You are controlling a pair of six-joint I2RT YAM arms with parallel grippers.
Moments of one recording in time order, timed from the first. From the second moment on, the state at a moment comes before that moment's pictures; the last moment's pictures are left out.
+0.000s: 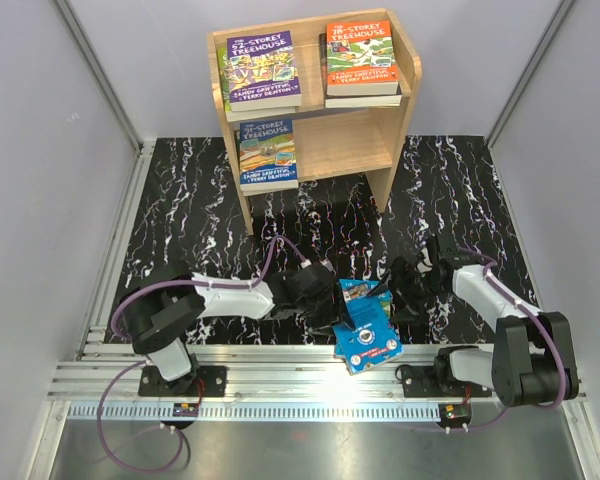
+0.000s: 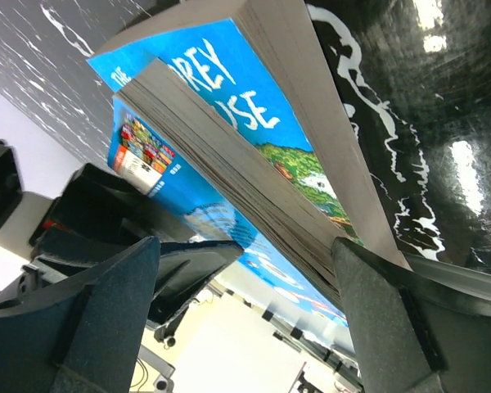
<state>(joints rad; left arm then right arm) -1.08 1.68 0.81 0.01 0.24 -1.22 0.11 1.24 0.58 -0.66 -0.64 0.77</state>
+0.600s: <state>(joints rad) -0.97 1.42 1.12 -0.38 0.08 -1.02 0.12 1.19 0.87 -0.82 -0.67 0.78</state>
